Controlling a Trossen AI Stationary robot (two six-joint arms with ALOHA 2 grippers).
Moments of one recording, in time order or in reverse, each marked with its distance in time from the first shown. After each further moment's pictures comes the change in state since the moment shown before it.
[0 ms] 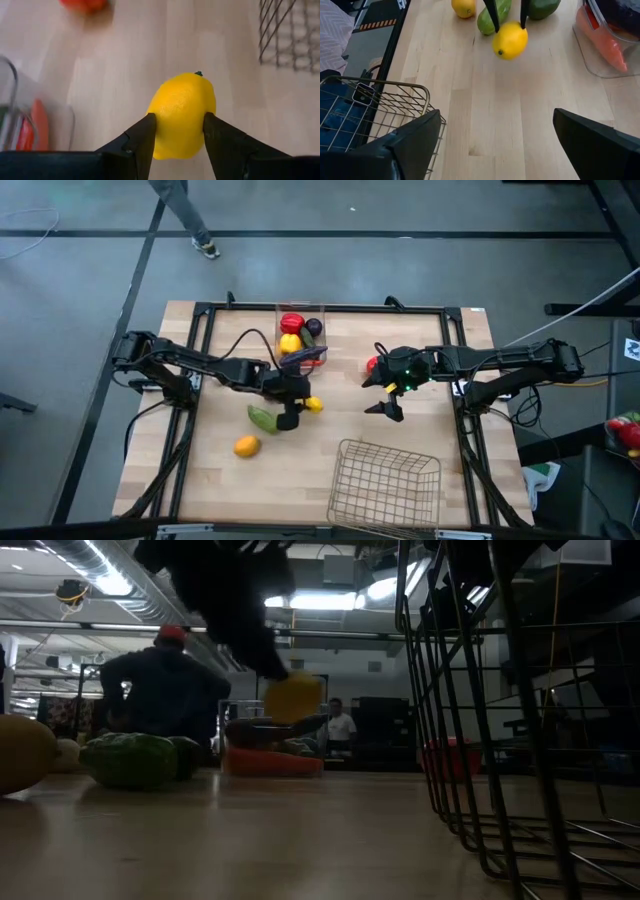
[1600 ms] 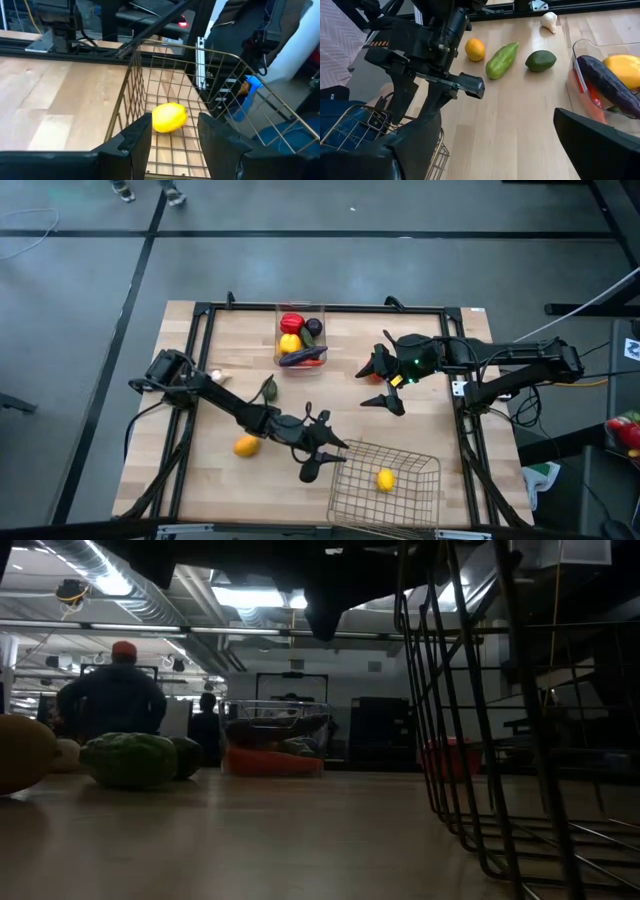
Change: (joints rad) left arm -0.287 0.343 0.033 0.926 -0.074 -0.137; right arm 0.000 -0.001 0.161 -0.009 0.000 -0.083
